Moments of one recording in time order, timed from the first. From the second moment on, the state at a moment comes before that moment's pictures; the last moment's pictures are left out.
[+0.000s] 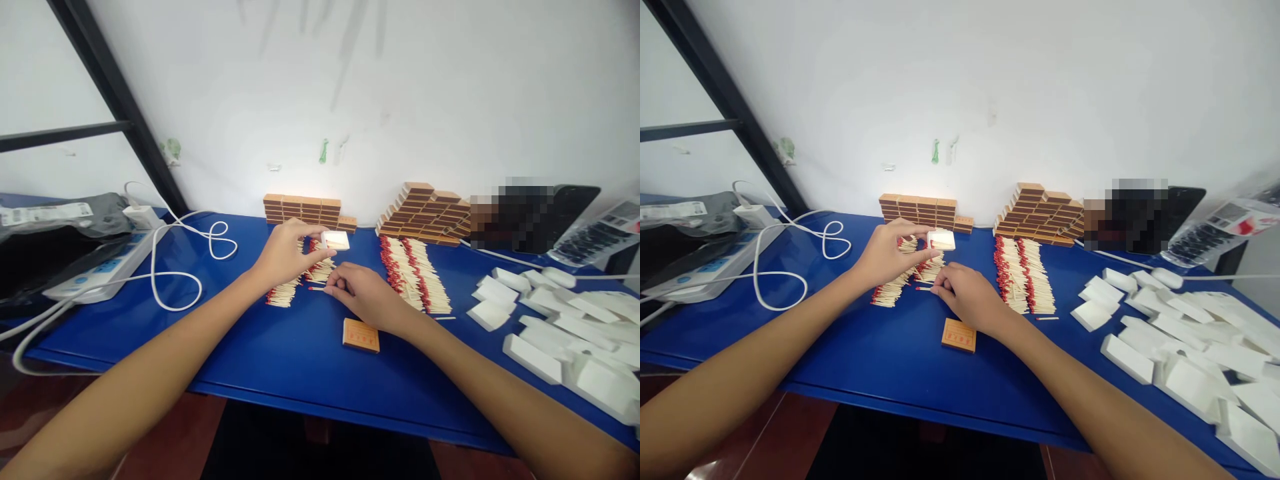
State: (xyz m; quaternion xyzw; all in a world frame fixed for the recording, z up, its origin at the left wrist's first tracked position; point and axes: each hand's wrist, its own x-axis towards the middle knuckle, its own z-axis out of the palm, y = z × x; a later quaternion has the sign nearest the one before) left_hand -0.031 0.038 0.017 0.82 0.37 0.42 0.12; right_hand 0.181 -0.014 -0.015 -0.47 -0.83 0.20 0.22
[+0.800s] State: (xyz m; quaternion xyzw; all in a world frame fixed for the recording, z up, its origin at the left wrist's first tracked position) left_hand -0.022 0.031 0.005 0.83 0.33 0.40 0.20; right_hand 0.218 -0.004 -0.001 -0.44 -0.81 0.00 0.39
